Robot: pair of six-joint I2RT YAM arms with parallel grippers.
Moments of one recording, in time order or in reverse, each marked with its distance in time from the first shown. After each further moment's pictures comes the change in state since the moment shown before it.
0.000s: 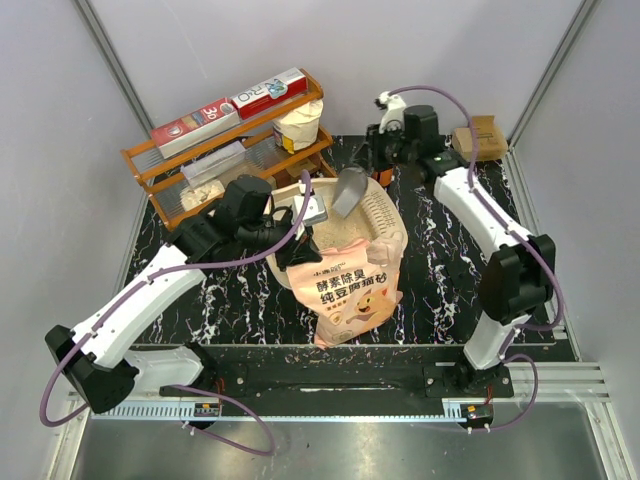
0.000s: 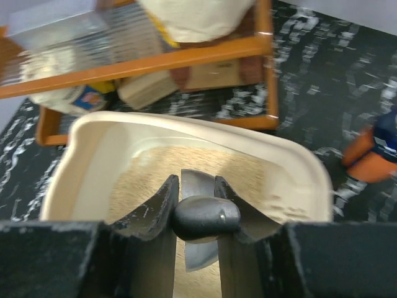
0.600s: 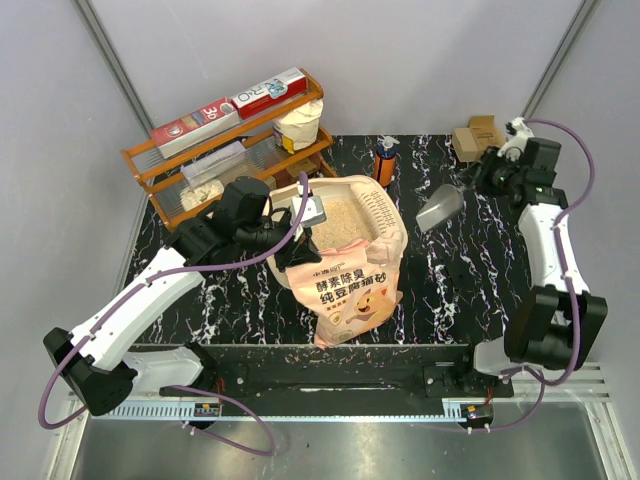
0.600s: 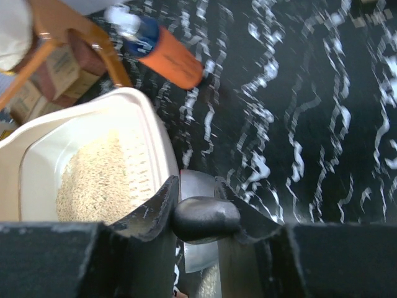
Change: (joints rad) left arm 0.002 -0.023 -0.027 0.023 0.000 0.000; right arm -0.565 -0.351 -0.344 -0.100 -0.085 0.021
